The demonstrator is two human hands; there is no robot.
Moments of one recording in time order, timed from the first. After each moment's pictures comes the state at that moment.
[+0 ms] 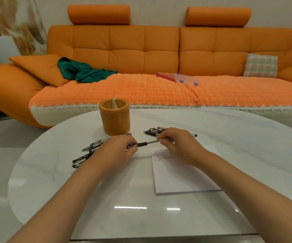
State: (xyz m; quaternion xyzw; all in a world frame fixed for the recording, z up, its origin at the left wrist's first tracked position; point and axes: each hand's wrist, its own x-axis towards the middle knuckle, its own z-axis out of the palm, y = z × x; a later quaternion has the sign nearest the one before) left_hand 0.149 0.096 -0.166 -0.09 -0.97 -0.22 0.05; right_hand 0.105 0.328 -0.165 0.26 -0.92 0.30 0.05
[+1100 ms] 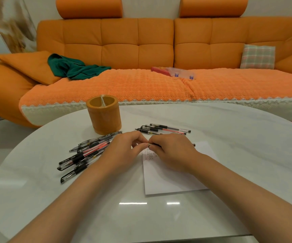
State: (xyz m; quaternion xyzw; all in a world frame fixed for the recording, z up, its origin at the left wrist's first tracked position) left_hand 0.138 0.140 -0.178 -0.14 -0.91 -0.38 0.09; right_hand 0.109 0.332 -0.180 0.33 -0.93 0.15 0.09
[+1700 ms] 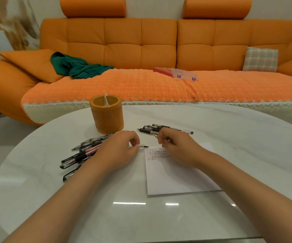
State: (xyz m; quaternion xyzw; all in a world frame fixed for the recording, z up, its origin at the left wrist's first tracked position) left_hand 0.129 0.120 -0.177 -0.09 -0.96 -0.24 0.06; right_hand 0.107 0.347 -0.170 0.25 -0.89 0.37 -0.05
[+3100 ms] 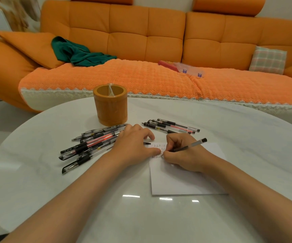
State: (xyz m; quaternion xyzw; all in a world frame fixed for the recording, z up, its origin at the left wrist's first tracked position) left_hand 0.117 0.147 -0.193 -0.05 -0.97 -0.22 0.02; right_hand 0.115 0.340 -0.181 0.23 -0.85 0.47 -0.11
